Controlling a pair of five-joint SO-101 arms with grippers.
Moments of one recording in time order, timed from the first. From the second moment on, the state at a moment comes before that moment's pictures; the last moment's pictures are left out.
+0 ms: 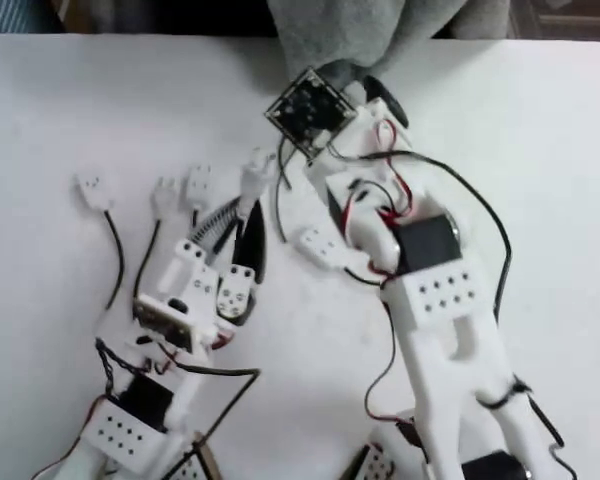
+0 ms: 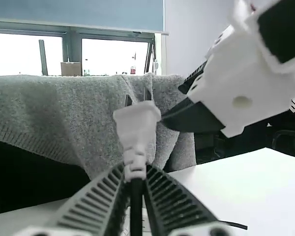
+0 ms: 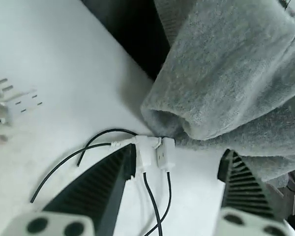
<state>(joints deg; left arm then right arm) 23.2 -88.5 97.7 -11.6 -2.2 -19.5 -30.9 18.6 46.2 35.3</state>
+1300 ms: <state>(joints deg) 12.4 -88.8 90.0 52.2 -11.4 -15.9 -40.5 50.0 57.0 35.2</state>
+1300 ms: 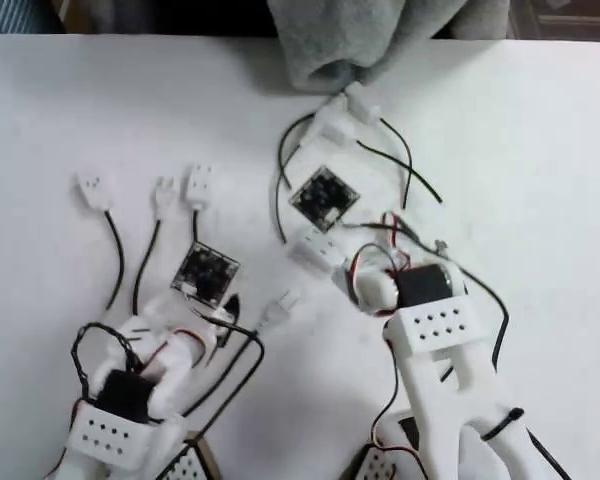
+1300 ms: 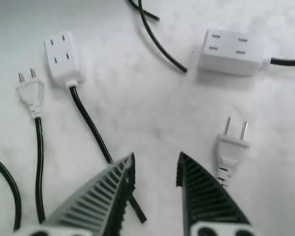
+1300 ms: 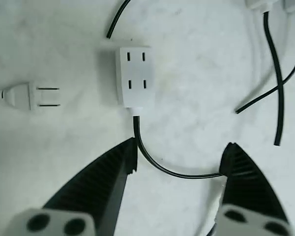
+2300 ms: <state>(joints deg) 20.0 -59.0 75.3 45.6 -11.8 -15.9 -40.5 56.0 51.8 33.5</state>
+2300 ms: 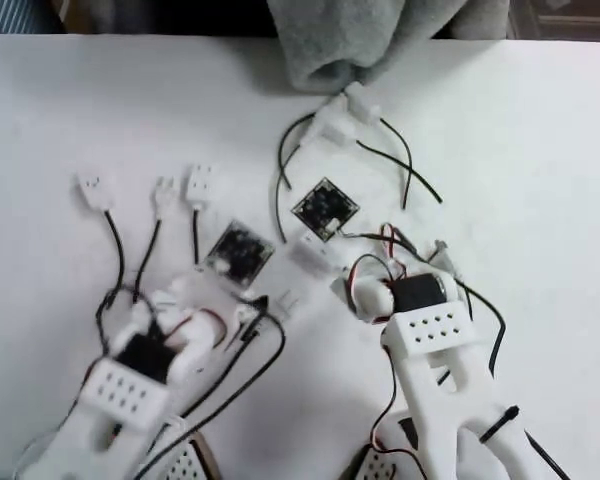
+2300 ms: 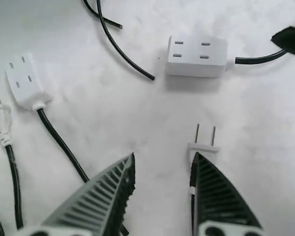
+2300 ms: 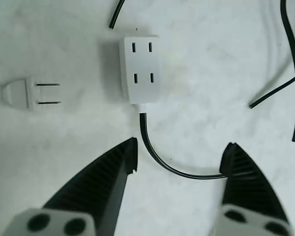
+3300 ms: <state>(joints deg) 24.7 -1.5 38.1 56.7 -11.1 -15.5 -40.5 56.0 51.8 33.5</state>
